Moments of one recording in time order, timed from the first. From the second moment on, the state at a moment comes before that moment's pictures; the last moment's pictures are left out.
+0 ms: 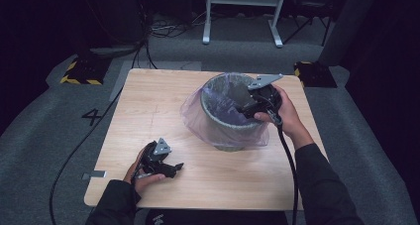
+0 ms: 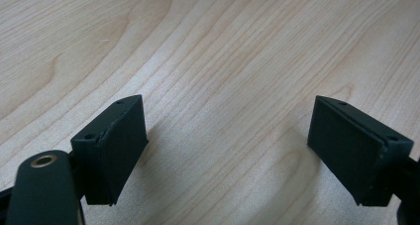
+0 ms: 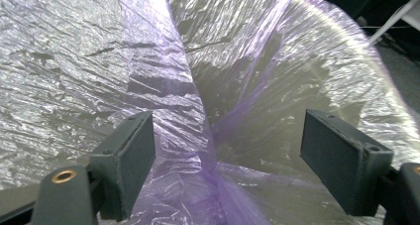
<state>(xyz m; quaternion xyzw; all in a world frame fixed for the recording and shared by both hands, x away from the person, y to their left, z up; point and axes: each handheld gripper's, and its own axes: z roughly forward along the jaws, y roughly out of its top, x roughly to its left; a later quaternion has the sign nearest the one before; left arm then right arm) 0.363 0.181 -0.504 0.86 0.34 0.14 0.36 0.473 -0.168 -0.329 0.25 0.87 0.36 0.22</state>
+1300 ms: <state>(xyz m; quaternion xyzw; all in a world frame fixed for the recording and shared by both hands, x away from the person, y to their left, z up) 0.363 0.181 -0.504 0.86 0.34 0.14 0.36 0.432 -0.214 -0.325 0.27 0.79 0.48 0.26</state>
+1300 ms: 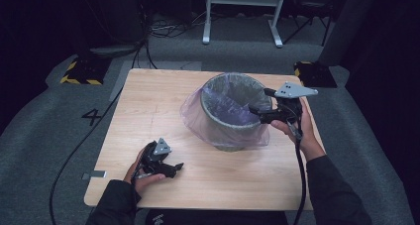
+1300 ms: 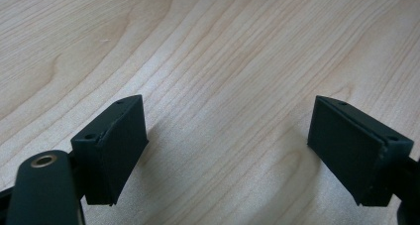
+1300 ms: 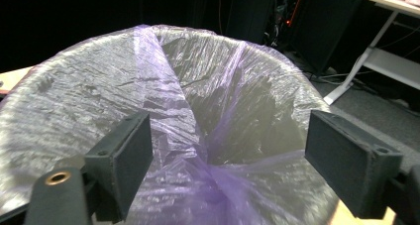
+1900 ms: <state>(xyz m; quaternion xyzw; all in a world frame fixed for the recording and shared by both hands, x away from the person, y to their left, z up) 0.363 0.181 -0.504 0.86 0.34 0.14 0.36 0.403 -0.240 -0.331 0.26 0.80 0.49 0.24</state>
